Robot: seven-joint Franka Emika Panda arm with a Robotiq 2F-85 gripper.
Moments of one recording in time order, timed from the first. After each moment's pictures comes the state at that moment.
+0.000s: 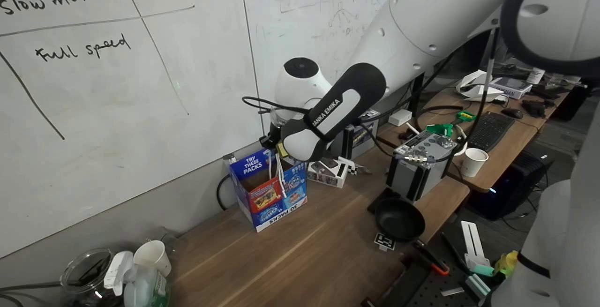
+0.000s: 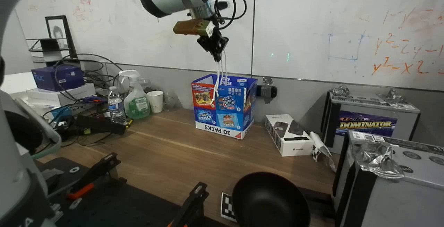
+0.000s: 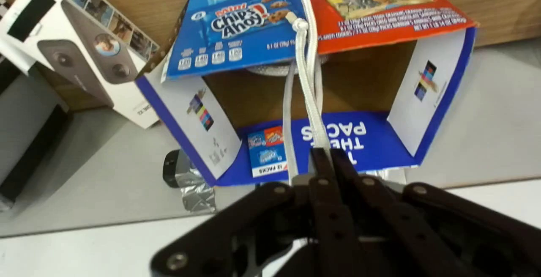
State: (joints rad) arm 0.38 0.20 -0.26 -2.23 -0.26 2.91 0.52
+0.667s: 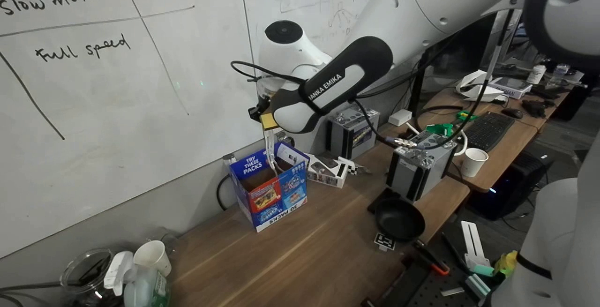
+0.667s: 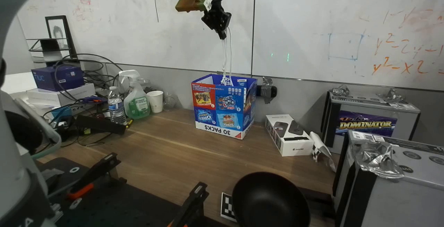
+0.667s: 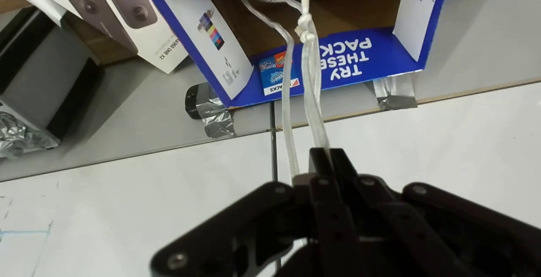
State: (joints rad) arm 0.42 0.17 -0.30 -2.08 -0.40 2.75 0.72
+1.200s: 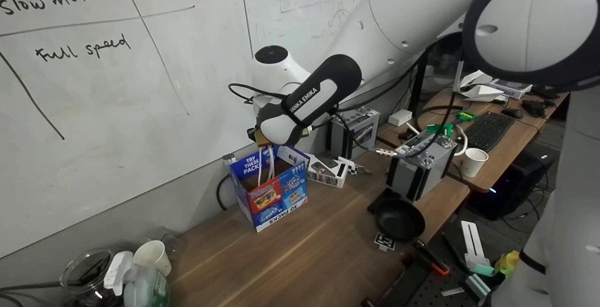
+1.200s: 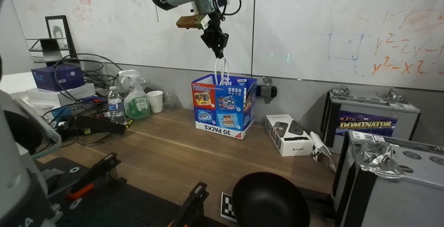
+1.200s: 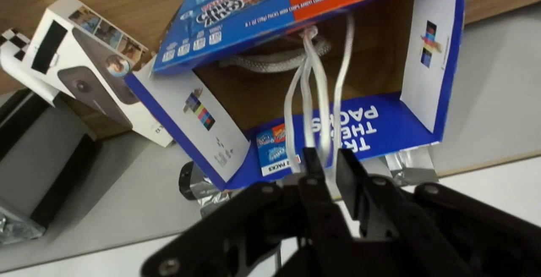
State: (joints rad) arm 0.26 0.30 -0.12 -2.01 -0.29 2.66 0.71
